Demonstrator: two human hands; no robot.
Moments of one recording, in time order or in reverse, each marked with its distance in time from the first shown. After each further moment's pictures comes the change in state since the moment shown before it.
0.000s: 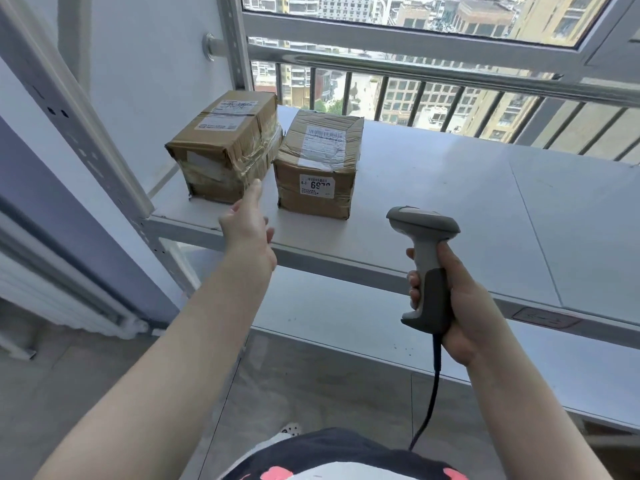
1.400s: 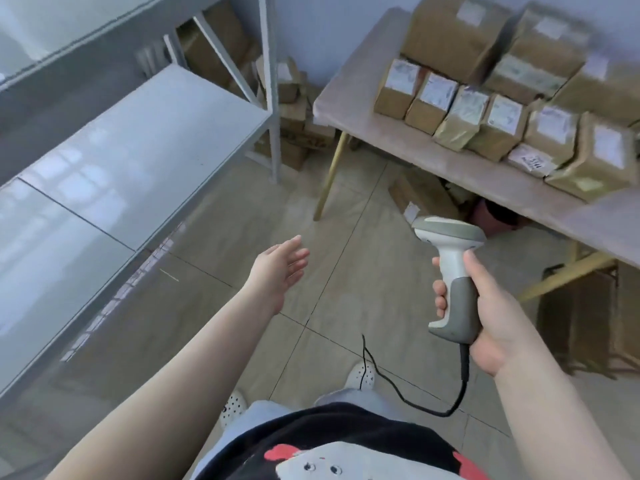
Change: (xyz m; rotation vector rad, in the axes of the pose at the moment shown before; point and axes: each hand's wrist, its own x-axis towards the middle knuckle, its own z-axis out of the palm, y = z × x) left_hand -0.440 -0.440 -0.053 1.015 -1.271 -0.634; right_hand -0.527 0.232 -0.301 0.581 1.290 -0.051
